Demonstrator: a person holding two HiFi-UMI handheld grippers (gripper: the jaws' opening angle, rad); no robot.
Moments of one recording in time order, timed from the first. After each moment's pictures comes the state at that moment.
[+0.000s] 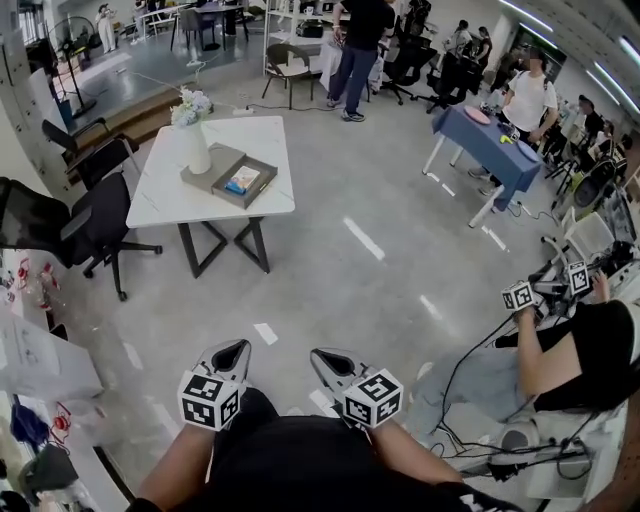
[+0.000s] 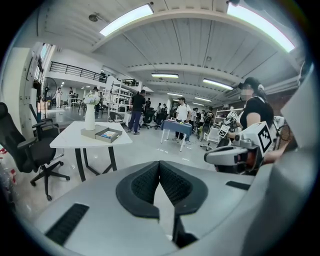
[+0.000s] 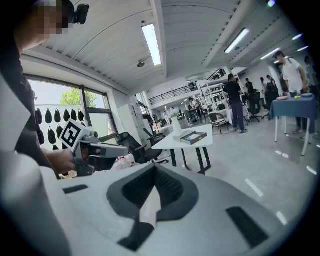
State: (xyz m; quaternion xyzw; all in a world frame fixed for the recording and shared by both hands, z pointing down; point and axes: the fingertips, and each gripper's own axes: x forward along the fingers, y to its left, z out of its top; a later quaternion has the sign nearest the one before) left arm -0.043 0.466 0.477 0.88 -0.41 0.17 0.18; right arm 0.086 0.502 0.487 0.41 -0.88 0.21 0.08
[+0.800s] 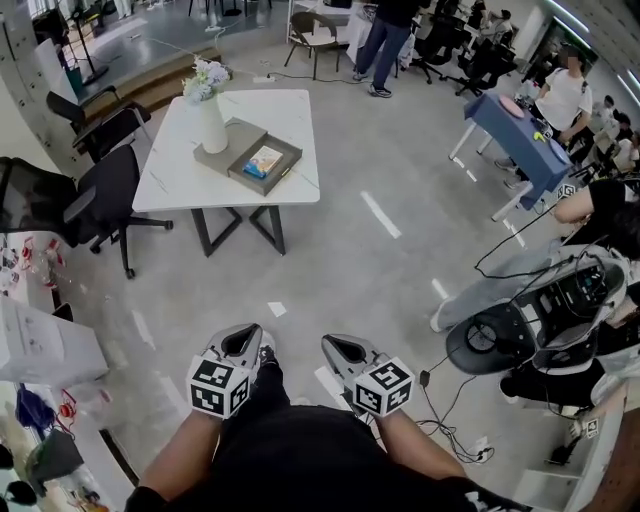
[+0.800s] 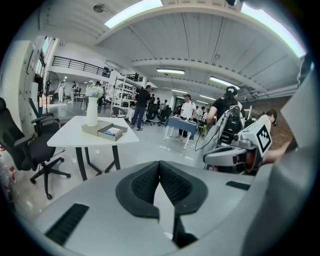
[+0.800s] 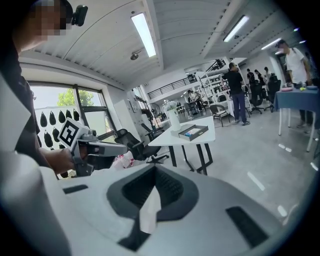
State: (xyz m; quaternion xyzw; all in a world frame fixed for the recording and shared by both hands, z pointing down) left arm -0.055 0.375 0.500 0.87 -0.41 0.18 0.21; right arm 0.074 0.407 0.514 0.39 -0.88 0.25 0.10
